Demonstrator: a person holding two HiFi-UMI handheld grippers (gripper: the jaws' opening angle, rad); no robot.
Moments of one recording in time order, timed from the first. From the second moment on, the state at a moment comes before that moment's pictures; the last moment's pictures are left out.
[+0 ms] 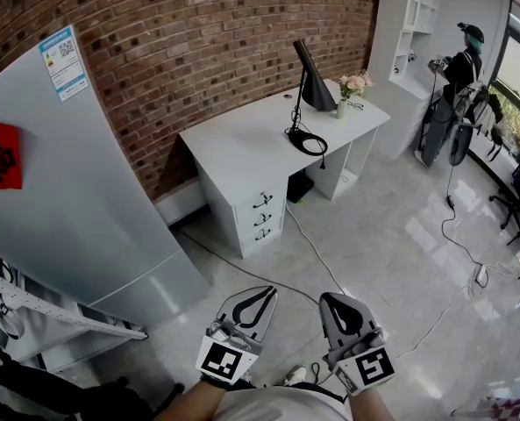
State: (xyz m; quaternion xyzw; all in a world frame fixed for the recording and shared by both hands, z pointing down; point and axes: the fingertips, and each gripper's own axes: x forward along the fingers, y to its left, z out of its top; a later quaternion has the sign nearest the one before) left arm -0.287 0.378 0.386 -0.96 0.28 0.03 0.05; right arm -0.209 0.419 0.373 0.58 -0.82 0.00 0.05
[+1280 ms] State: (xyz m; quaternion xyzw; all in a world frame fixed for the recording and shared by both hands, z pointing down) left arm -0.212 0.390 0.394 -0.95 0.30 0.01 0.05; right arm -0.128 0.428 0.378 0.56 -0.83 0.01 0.04
